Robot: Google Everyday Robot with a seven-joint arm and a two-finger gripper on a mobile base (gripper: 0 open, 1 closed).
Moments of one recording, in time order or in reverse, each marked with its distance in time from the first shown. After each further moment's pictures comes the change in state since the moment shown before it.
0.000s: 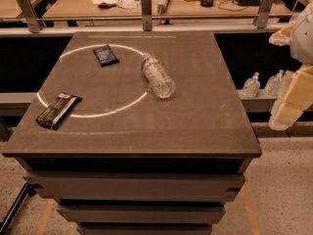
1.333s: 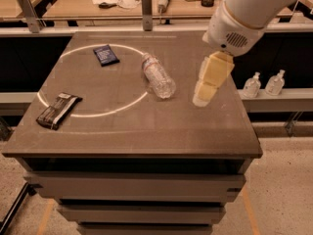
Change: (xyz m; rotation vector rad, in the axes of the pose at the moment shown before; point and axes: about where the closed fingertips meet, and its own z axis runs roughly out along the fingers) arm -0.109 -0.034 0.068 -0.089 -0.118 -0.009
